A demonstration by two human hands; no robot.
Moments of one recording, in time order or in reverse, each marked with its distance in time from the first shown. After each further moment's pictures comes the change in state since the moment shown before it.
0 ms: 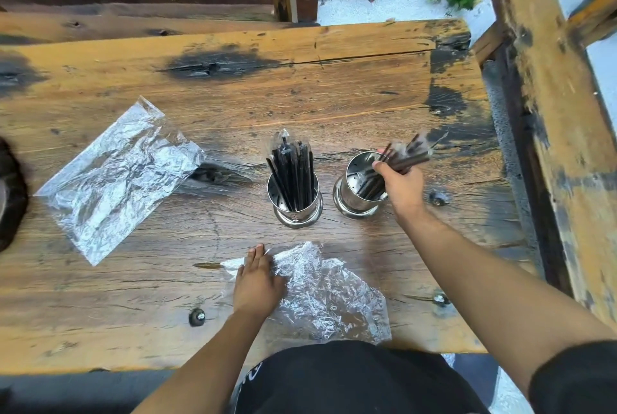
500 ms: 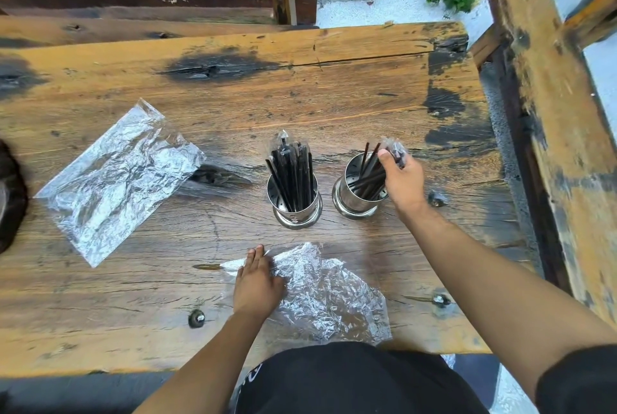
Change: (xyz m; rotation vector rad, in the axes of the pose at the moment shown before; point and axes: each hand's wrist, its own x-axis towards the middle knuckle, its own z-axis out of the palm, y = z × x) left_hand -0.002 0.002 -0.003 -0.033 -0.001 -0.007; right_hand 0.004 -0.010 -0.003 -0.053 -0.045 -0.105
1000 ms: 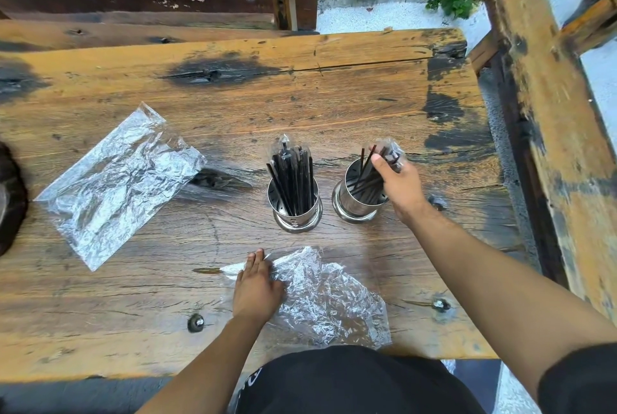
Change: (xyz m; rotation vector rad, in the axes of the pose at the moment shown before) left_hand 0.000 -0.001 0.000 0.002 0.005 0.005; right_hand 0.004 0.000 0.000 0.128 -0.144 0.118
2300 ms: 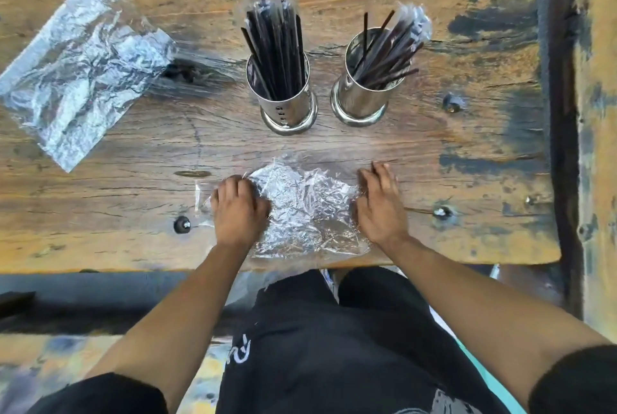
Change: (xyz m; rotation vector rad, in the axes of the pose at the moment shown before) left_hand -0.029 -0.023 0.044 0.132 0.338 0.040; right_hand -0.134 0.201 -0.047 -1.136 -0.206 -0.240
